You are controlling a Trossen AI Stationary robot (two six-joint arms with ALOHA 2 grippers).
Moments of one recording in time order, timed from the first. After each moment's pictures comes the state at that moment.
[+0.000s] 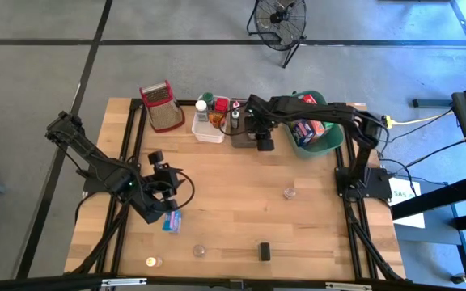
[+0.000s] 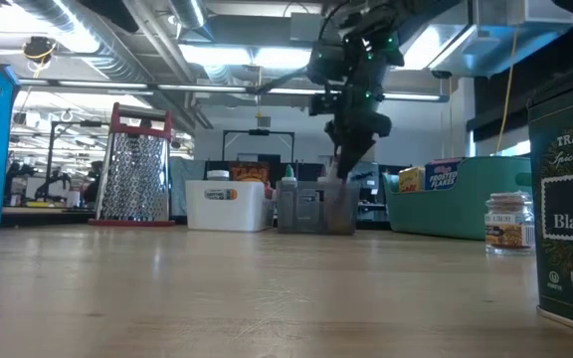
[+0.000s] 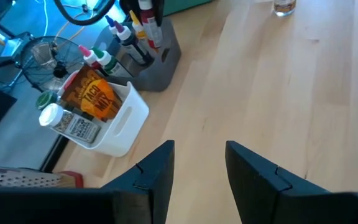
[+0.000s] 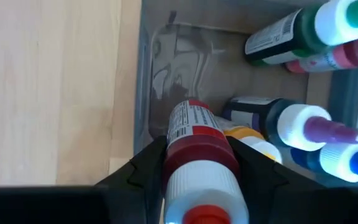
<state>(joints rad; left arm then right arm) -0.65 1.23 1.12 -1.10 -0.87 -0.72 -0.38 1.87 1.48 -0.84 0.02 -0.51</state>
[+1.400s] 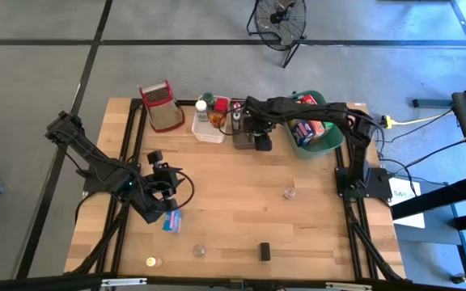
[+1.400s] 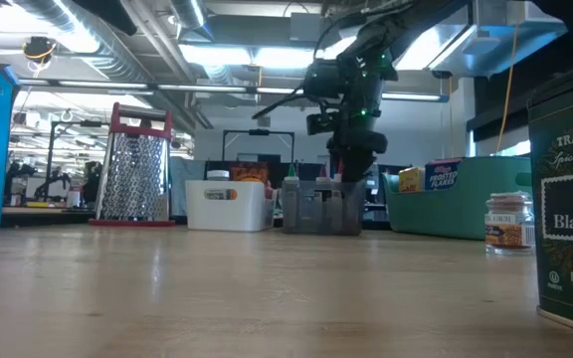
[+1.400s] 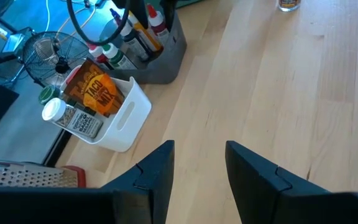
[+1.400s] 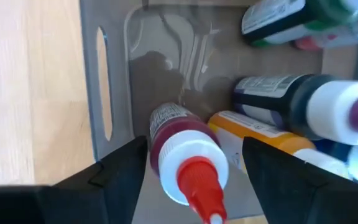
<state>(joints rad) -0.65 1.23 1.12 -1.13 -0.87 -0.75 -0.40 1.94 1.48 -0.83 0.04 -0.48</state>
